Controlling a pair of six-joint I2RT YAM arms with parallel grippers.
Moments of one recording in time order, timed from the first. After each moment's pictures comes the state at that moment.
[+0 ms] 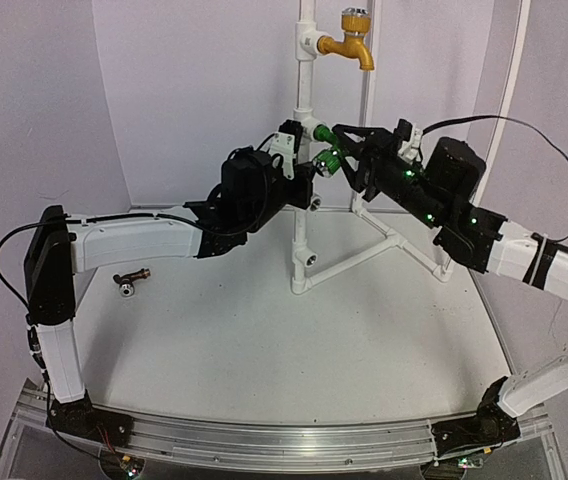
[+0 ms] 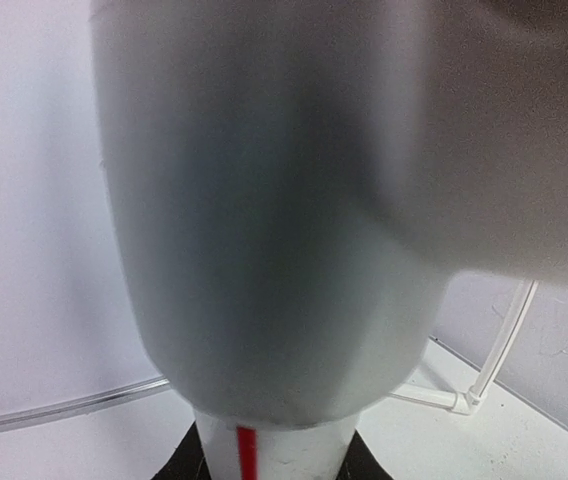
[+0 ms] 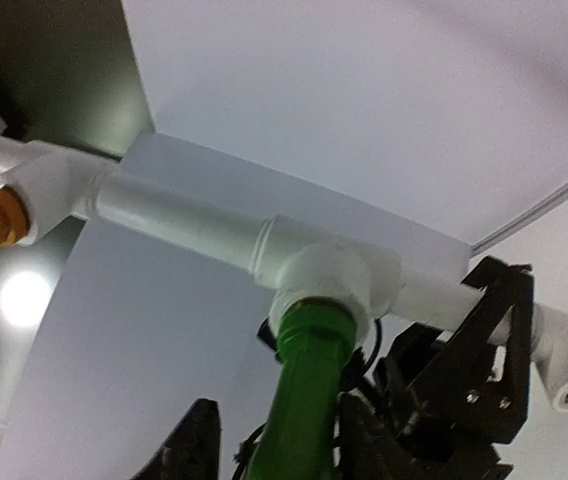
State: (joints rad) left arm -0.96 1.90 1.59 0.36 -0.35 -0.06; right arm 0.80 1.36 1.23 0.33 0.02 1.22
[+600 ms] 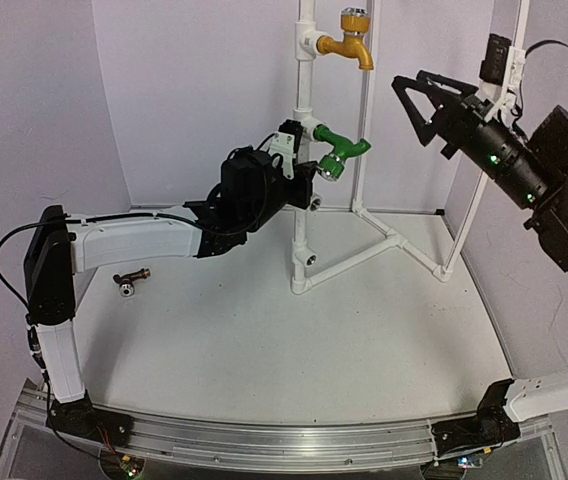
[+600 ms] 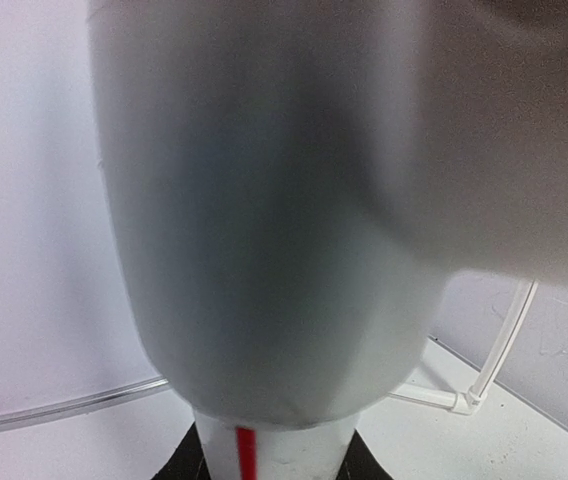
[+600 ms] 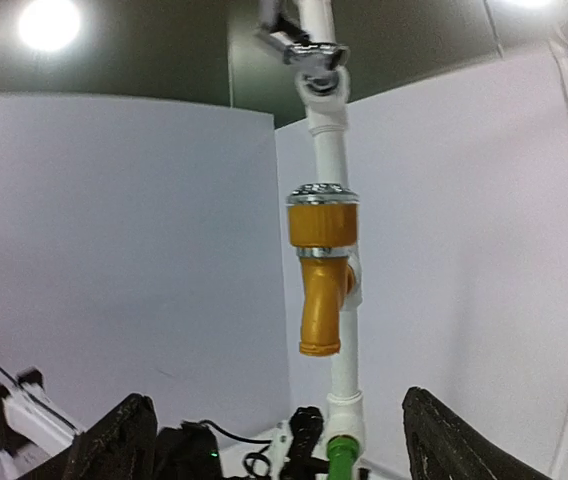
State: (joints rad) left arm -0.96 1.90 1.59 0.36 -0.35 -0.06; right arm 0.81 1.08 1.37 0.11 -0.07 0.02
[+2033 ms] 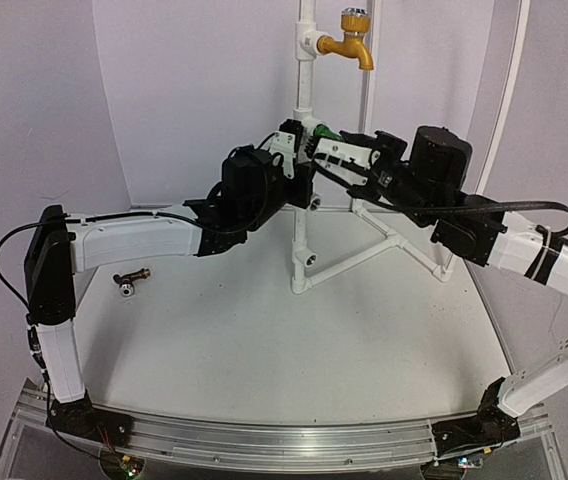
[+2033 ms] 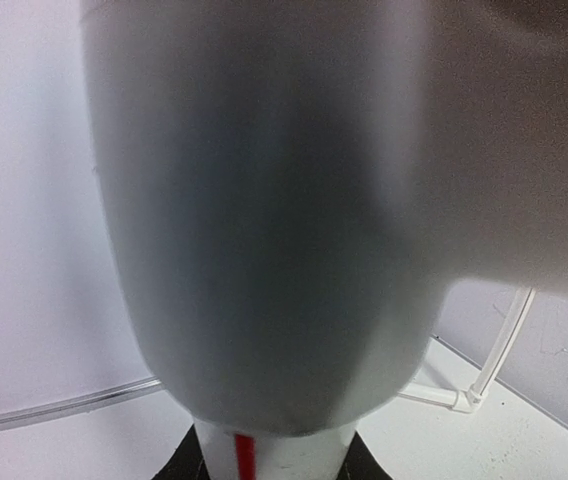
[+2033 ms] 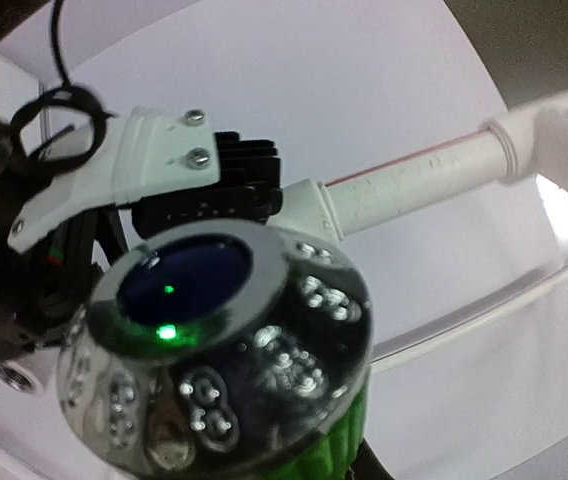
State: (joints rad) left arm -0.96 1.90 1.60 0.34 -0.35 -0.06; right arm 0.91 1.39 1.34 0.12 0.38 -1.29
